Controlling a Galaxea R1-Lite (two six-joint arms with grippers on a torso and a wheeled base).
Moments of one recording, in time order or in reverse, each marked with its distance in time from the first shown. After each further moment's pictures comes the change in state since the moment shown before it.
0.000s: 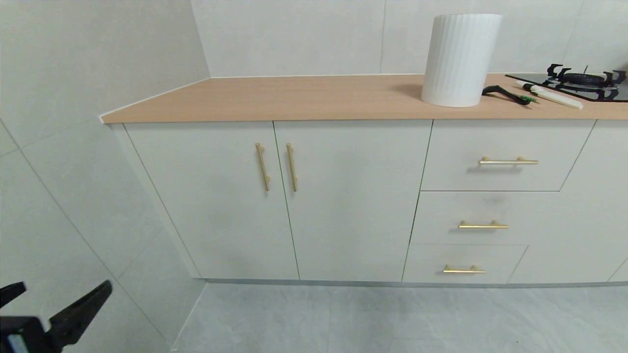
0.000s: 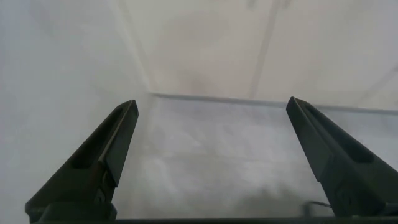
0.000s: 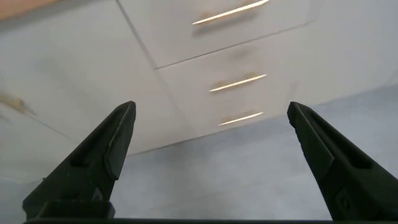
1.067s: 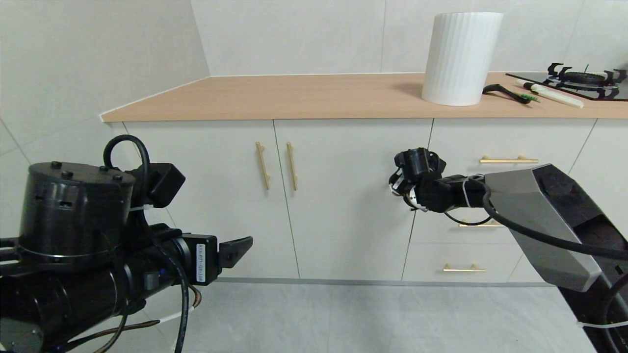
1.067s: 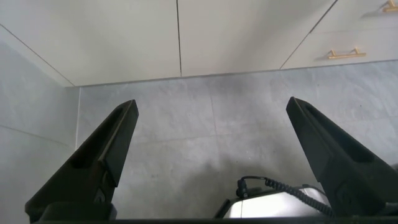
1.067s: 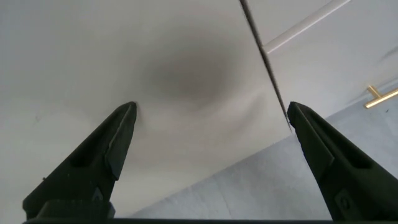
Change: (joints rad) left arm -0.151 0.590 -0.323 -0.057 -0.196 -0.168; right arm 0.035 1.666 -1.247 -0.091 0.007 0.592
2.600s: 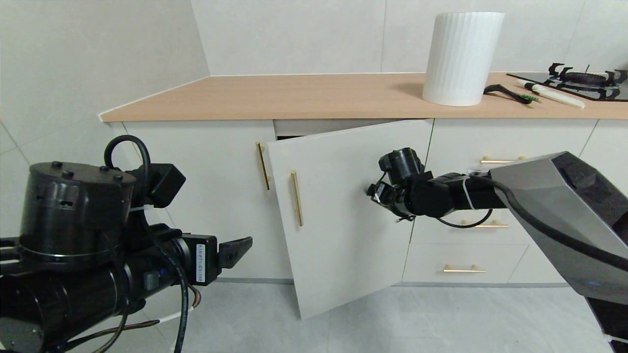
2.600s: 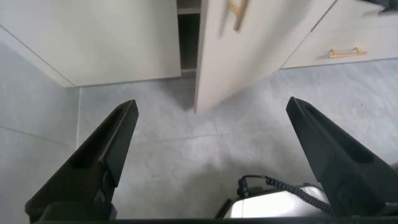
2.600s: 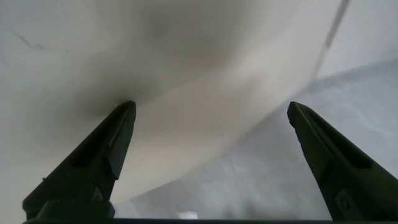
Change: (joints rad) left arm 0.000 0.003 -0.001 0.003 -0.002 0.004; right arm 0.127 -0.129 0.171 0.048 0.179 -0.039
